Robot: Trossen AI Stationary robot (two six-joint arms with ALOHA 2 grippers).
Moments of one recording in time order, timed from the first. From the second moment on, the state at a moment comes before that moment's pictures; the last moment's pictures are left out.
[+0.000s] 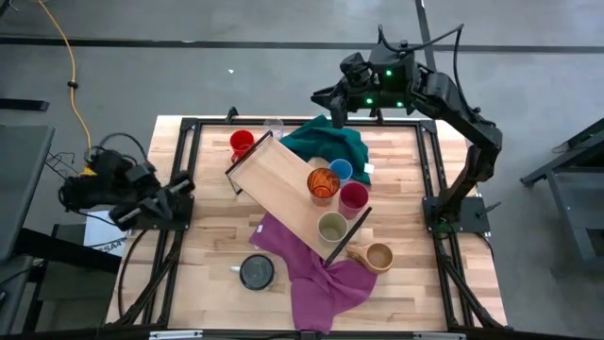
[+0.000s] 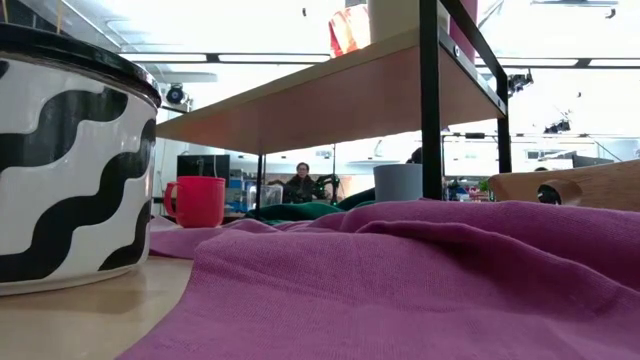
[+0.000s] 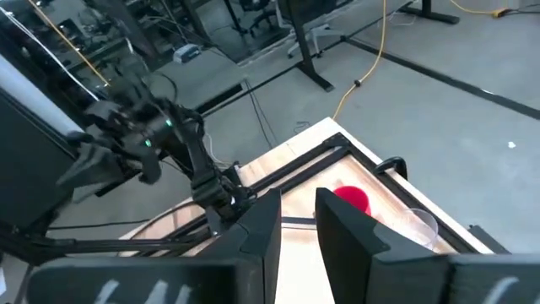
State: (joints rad) left arm 0.08 0.14 0.51 0.03 0.70 -0.44; right arm -0.29 1.69 2.27 -0.90 -0.05 0.36
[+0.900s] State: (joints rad) left arm -0.01 0.56 0.76 -0.89 0.62 -0.02; right arm -0.29 1.41 2.27 -1.10 0.17 0.25
